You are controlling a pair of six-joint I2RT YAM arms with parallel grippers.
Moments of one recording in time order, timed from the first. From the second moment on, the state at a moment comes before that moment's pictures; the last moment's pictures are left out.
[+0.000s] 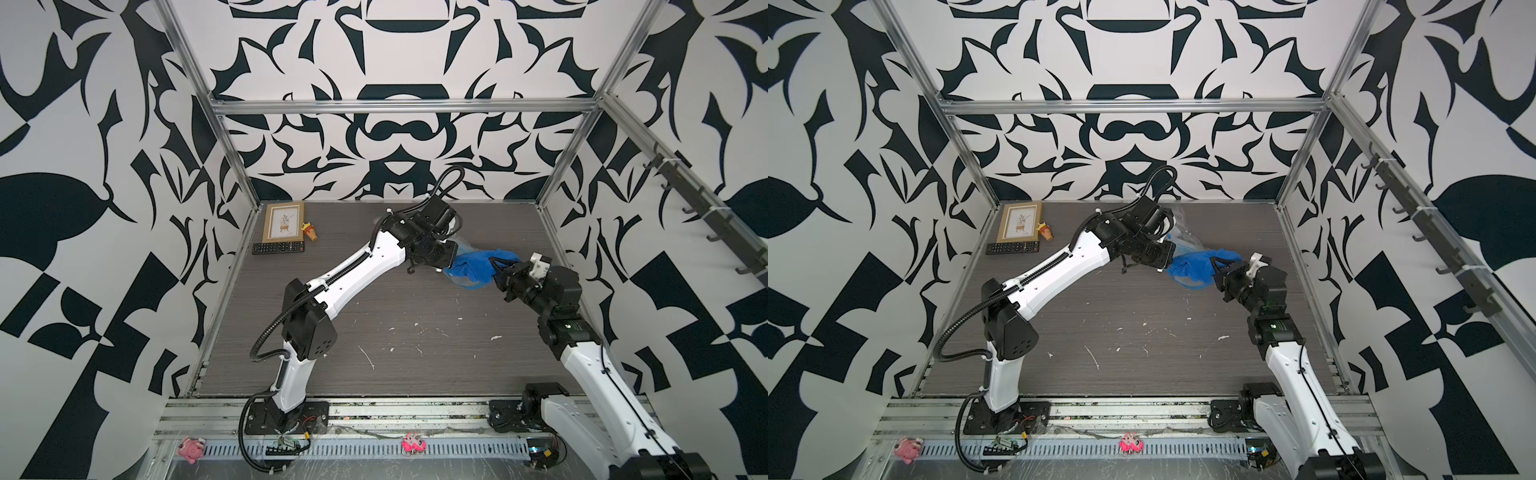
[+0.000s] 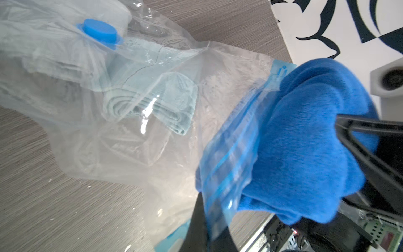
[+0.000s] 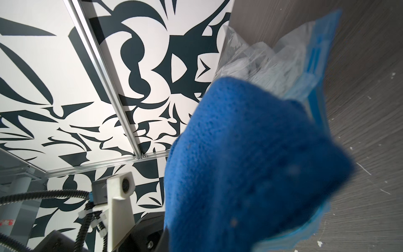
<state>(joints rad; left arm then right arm) -0.90 2.02 2.10 -0.99 0.18 -0.46 0.06 0.83 0.54 0.04 -0.42 1.49</state>
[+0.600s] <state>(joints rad) -0.90 2.04 2.12 -0.98 0.23 -0.53 0.32 1.01 0.54 0.17 0.00 1.52</state>
